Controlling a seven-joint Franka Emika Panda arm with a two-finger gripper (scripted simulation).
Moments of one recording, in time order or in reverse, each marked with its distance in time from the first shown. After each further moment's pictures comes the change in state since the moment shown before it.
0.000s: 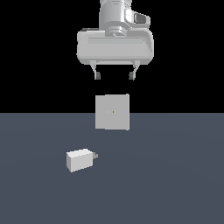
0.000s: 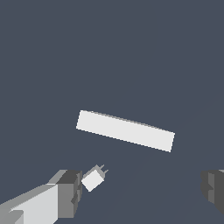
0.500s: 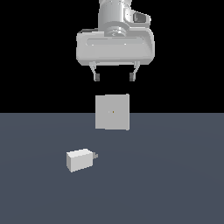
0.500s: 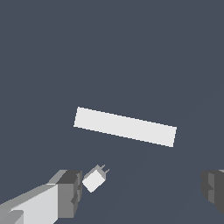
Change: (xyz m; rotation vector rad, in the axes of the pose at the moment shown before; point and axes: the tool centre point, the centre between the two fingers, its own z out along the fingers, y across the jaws) arm -0.005 -0.001 0.005 -0.003 0.006 0.035
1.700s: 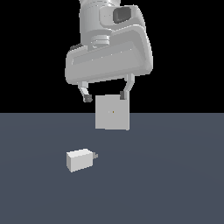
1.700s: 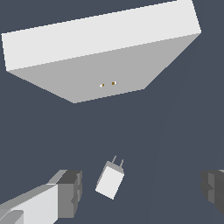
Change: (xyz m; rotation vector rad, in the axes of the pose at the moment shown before) arm -0.057 -0.018 0.059 -0.039 0.061 0.411
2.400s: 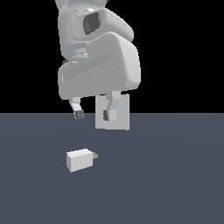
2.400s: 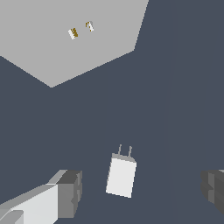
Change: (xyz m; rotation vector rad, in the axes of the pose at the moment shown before) arm -0.035 -0.009 0.035 -0.025 0.037 0.246
